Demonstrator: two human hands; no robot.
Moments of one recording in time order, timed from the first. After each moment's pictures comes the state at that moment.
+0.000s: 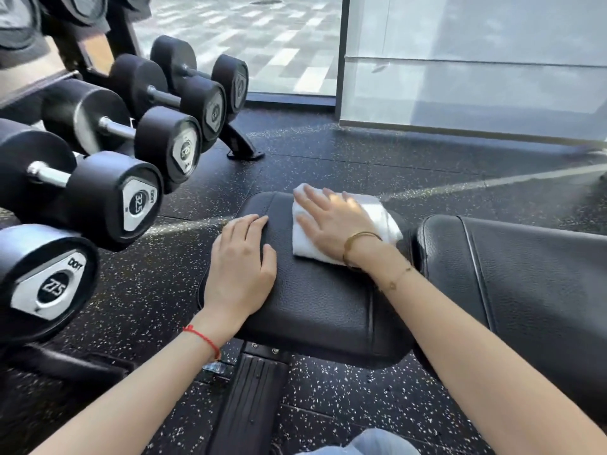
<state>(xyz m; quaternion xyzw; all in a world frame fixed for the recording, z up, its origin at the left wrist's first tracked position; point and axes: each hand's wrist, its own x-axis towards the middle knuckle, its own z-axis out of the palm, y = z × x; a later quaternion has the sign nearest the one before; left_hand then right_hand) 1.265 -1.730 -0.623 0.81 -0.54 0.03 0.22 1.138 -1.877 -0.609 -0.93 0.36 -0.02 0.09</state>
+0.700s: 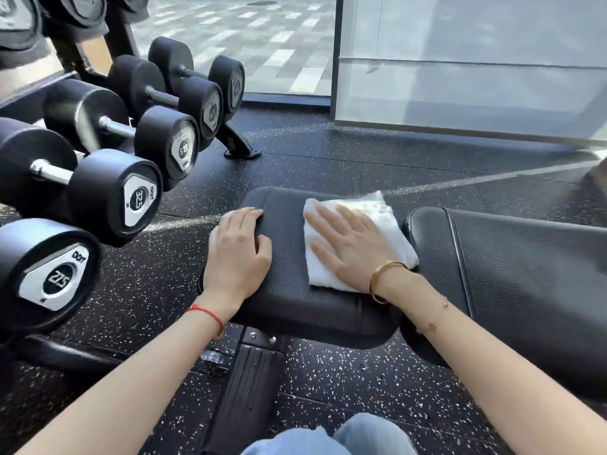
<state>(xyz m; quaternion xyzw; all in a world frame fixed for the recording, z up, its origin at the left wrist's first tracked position) 1.264 -1.729 -0.622 0.81 -0.53 0.03 0.26 1.077 -1.834 -0.618 -0.93 0.35 -0.04 0.07</state>
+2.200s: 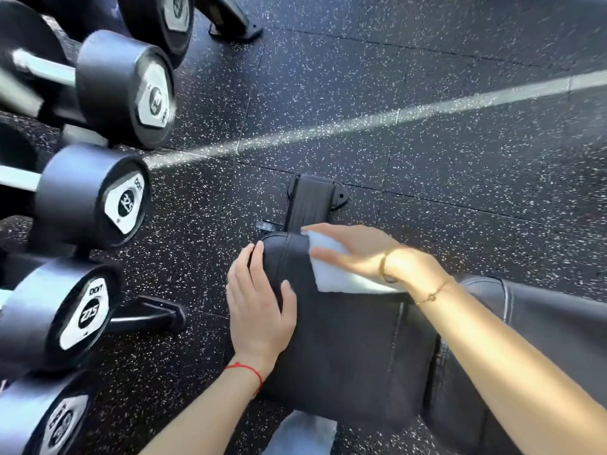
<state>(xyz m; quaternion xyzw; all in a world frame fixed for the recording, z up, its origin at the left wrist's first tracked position) 1.287 -1.795 -0.600 0.89 -0.42 -0.13 0.13 1.169 -1.988 -0.598 -0.82 0.30 0.21 0.45</state>
